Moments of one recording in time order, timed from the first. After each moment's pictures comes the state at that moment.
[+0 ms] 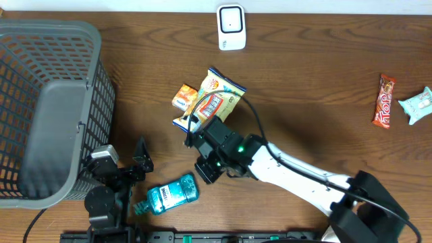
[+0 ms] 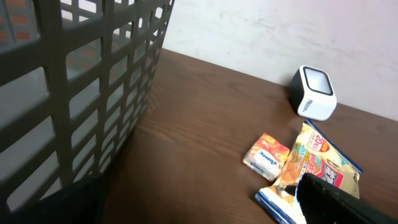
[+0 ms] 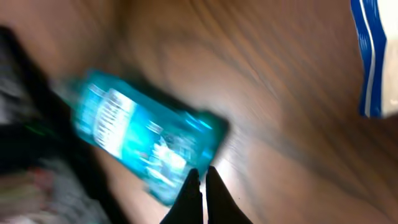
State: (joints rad) left arm 0.10 0.04 0.07 -0.22 0.07 -0.27; right arm 0.90 1.67 1.05 -0.45 -0.39 0.27
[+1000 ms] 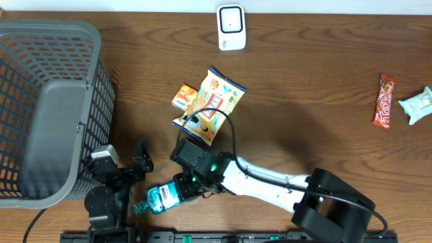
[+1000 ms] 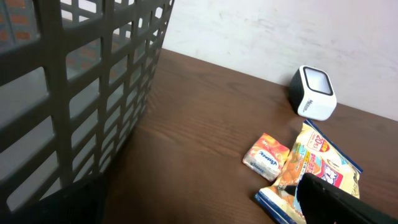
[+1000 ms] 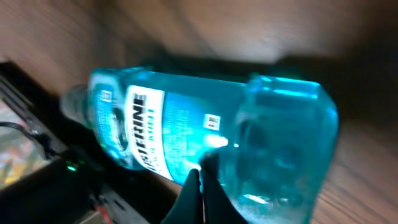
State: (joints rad) left arm 0.10 0.04 0.07 -0.22 0.07 -0.27; right arm 1.08 1.84 1.09 -0.40 -0.40 0.81
